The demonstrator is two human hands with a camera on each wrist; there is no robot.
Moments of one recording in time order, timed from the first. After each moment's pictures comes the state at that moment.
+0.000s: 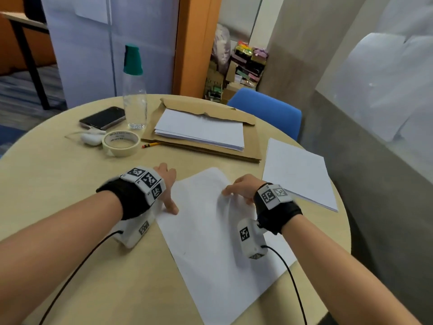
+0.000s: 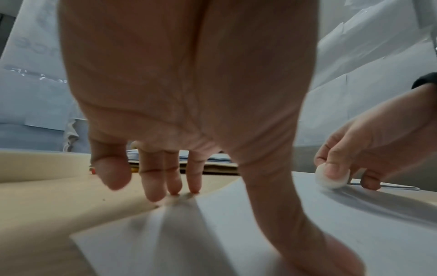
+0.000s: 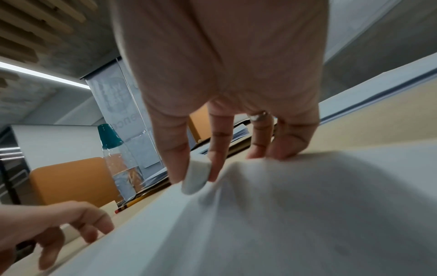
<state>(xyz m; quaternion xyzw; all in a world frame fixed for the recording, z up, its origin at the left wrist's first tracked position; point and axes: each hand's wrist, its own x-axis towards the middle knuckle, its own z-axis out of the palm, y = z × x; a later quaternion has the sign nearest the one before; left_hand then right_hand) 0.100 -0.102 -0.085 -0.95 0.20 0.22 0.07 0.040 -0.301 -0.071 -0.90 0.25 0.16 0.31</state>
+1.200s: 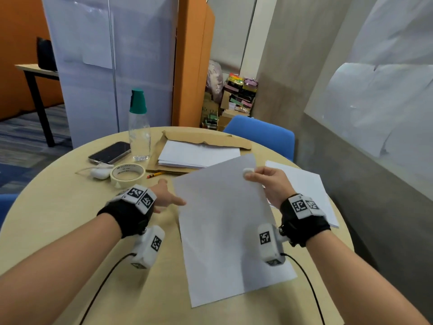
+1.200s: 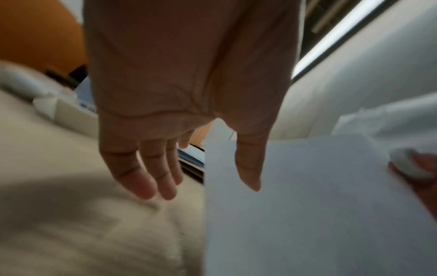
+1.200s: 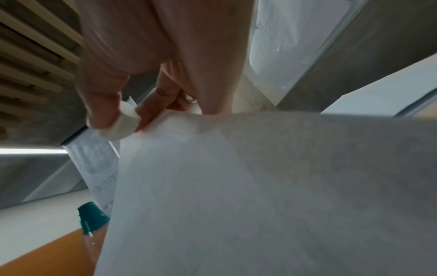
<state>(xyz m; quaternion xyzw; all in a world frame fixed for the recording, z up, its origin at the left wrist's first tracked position) 0.128 -0.084 -0.080 -0.88 0.01 0.24 -0.41 0.028 -0.329 -0.031 -0.73 0.12 -0.12 0.66</state>
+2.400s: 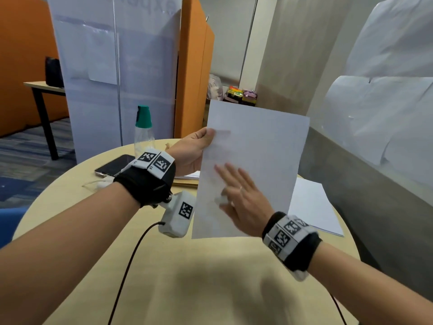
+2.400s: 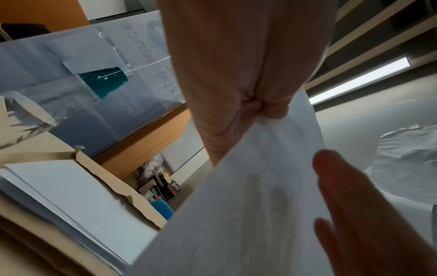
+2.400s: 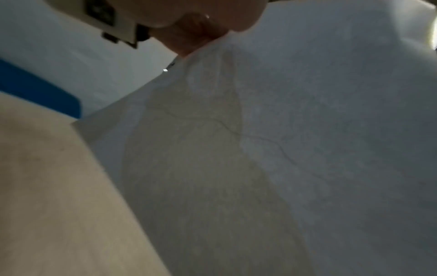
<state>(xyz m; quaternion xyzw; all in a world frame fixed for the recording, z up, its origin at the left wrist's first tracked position) 0.106 -0.112 0.041 -0.53 0.25 0.26 -0.77 0.021 -0.269 -0.043 -0.88 -0.31 -0.37 -0.01</state>
